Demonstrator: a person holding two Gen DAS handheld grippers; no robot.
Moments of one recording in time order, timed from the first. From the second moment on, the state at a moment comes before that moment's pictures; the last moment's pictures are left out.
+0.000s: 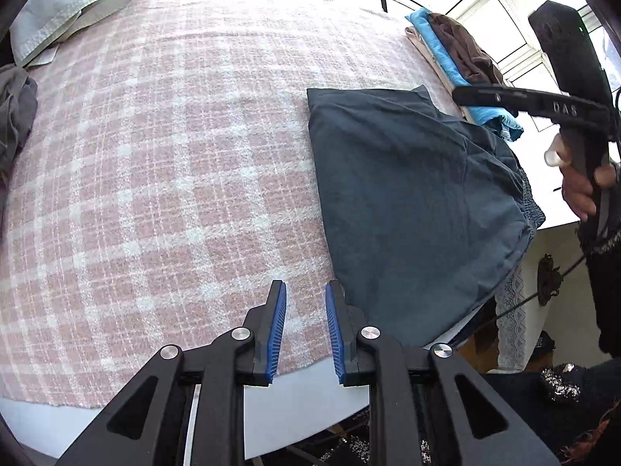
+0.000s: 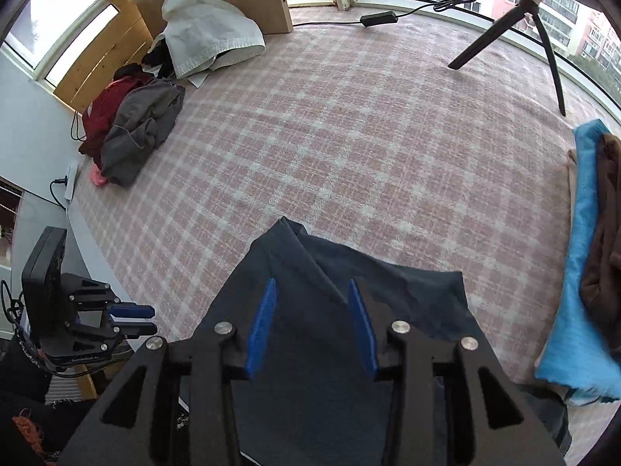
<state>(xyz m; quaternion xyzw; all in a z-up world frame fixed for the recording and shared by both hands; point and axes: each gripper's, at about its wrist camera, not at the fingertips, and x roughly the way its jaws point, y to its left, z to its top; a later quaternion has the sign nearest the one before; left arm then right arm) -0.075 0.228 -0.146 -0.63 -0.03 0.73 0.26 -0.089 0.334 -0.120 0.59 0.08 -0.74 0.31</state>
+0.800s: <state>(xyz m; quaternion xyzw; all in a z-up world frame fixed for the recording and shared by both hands) -0.126 0.251 -0.137 -0.62 0.05 0.73 0.29 0.008 0.504 -0.177 0.55 -0.10 -0.83 0.09</state>
